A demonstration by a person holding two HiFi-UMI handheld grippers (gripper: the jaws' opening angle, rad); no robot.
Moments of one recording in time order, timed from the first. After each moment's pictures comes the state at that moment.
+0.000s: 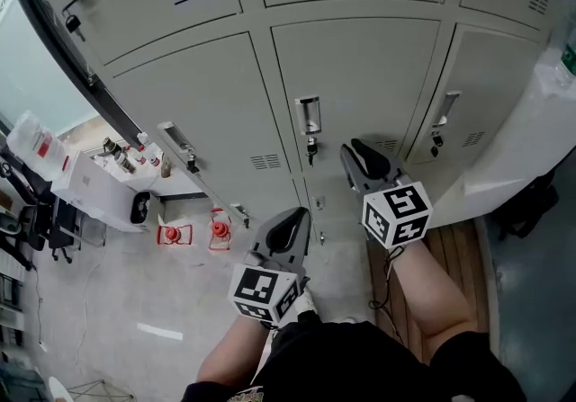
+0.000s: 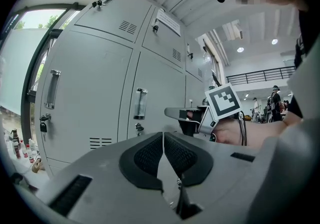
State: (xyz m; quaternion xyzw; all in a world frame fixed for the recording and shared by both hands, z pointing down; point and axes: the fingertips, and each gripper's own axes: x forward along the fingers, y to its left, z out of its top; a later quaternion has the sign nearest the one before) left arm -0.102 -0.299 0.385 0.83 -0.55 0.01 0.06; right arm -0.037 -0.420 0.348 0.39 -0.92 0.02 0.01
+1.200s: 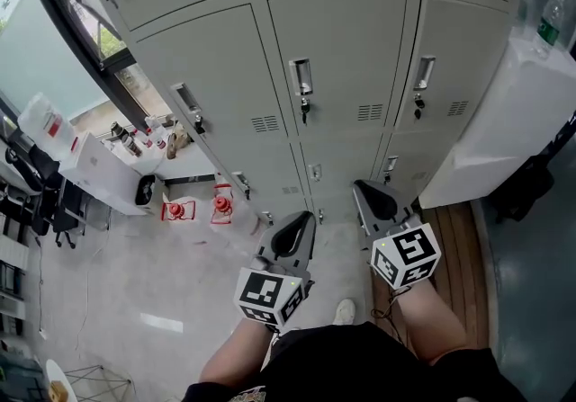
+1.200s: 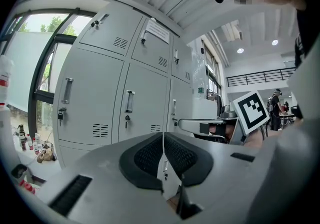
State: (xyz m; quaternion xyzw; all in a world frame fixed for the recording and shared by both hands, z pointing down) left arm -0.053 -0.182 0.390 0.83 -0.56 0.00 0.07; right arm 0.023 -0.247 0.378 0.37 -0.93 0.04 0.03
